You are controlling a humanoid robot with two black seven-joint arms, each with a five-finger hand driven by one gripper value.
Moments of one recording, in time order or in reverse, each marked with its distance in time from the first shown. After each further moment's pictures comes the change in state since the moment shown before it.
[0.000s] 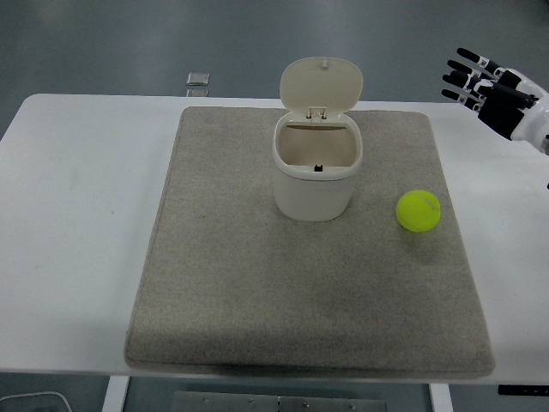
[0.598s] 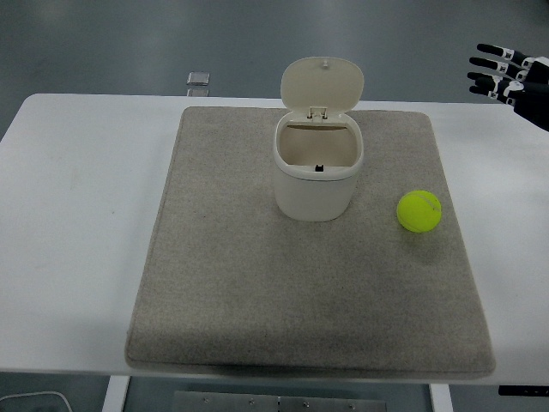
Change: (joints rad) left arm -0.001 0.000 0.000 0.000 0.000 0.000 0.000; right arm 0.029 -0.139 0.009 -0.001 -0.205 0.184 -0.001
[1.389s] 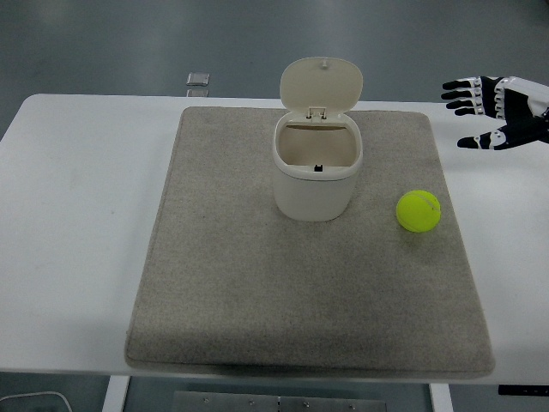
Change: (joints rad) left arm 0.001 0.000 0.000 0.000 0.000 0.000 0.001; right arm -0.003 -0.048 -0.005 0.093 -0.700 0.117 0.356
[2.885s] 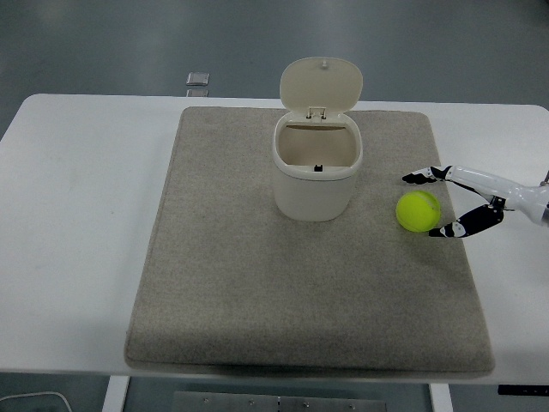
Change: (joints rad) left arm -0.001 0.000 0.000 0.000 0.000 0.000 -0.001; right arm -0.172 -0.003 -0.146 0.186 -0.394 -0.379 0.132
